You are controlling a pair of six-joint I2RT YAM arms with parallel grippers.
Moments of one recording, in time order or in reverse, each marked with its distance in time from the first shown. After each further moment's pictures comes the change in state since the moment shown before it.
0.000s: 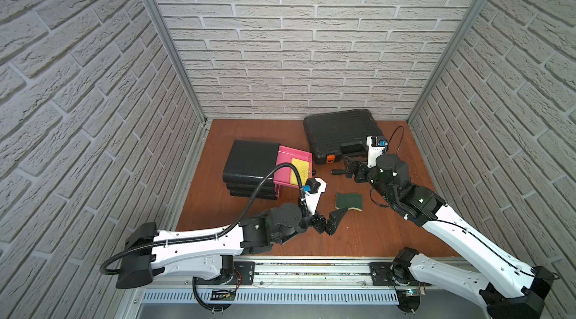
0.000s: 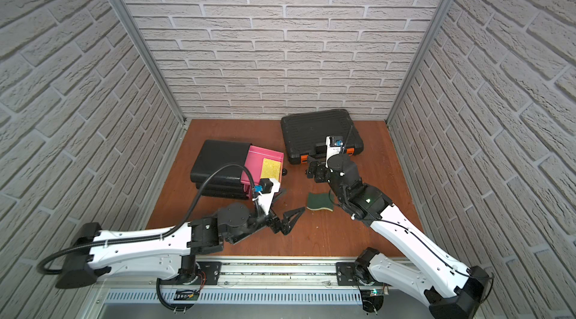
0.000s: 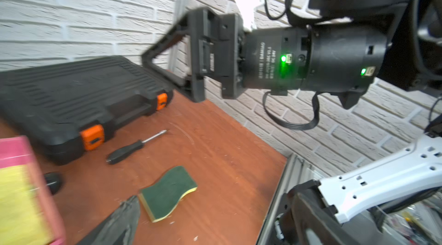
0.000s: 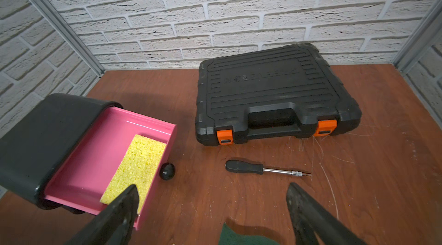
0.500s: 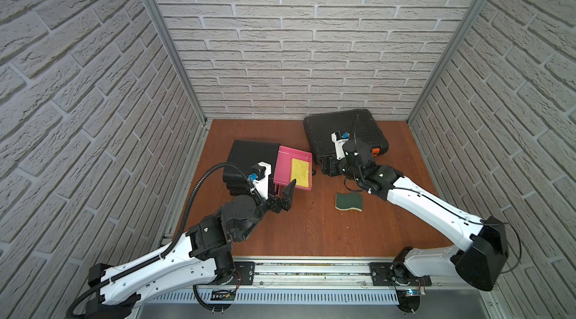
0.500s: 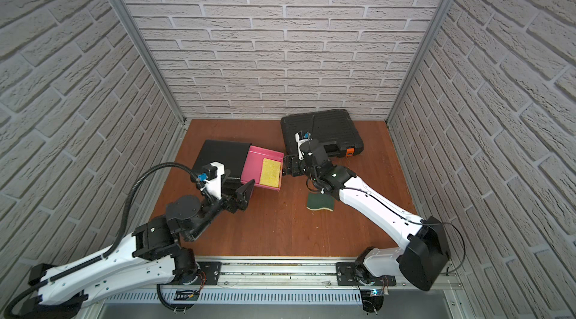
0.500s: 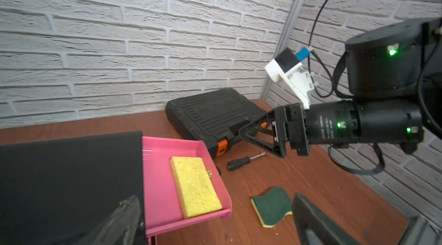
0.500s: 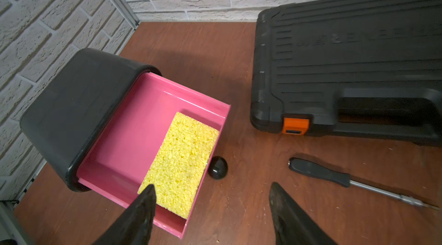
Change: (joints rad) left arm 0.233 -0.383 -0.018 -0.361 -0.219 0.071; right arm 0.026 0.399 0.156 0.083 -0.270 0.028
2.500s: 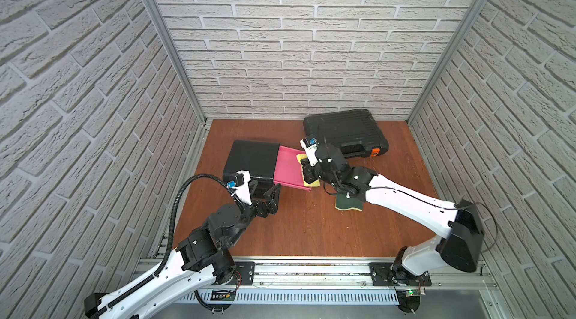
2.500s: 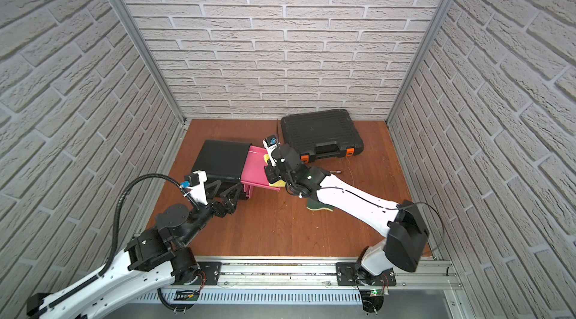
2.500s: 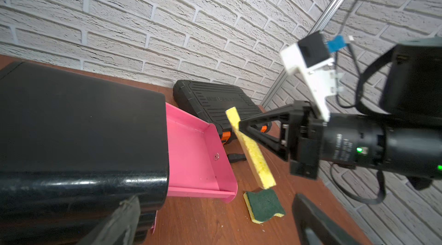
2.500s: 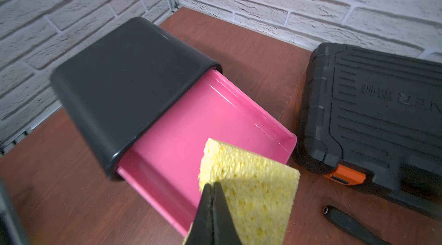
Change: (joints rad) left arm 0.137 -0.219 -0.179 -0.041 0.136 -0.261; right arm 0.189 0.048 0.060 0.060 0.078 -0.239
